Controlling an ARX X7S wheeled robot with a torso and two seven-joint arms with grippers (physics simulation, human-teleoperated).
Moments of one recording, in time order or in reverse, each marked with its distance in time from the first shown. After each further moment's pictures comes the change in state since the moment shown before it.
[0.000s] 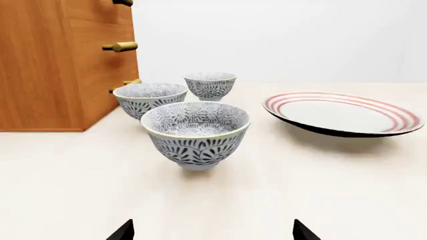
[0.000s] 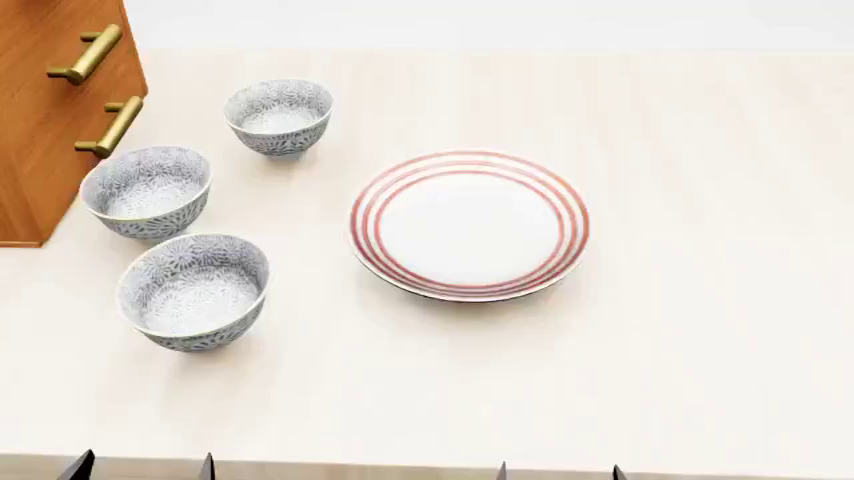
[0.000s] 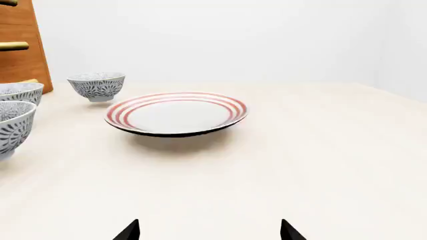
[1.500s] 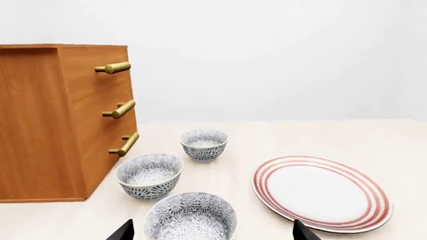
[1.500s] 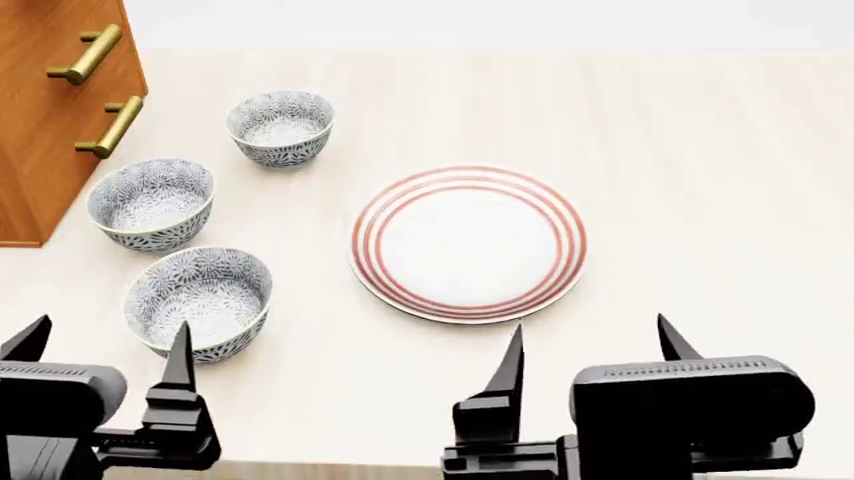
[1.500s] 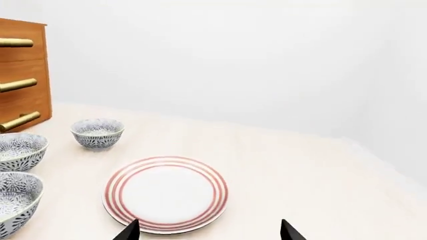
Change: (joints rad) left arm -0.221 -0.113 0.093 0.666 -0.168 -0.827 -0.177; right arm 0.278 0.192 -0.102 -0.826 0.149 1.055 0.178
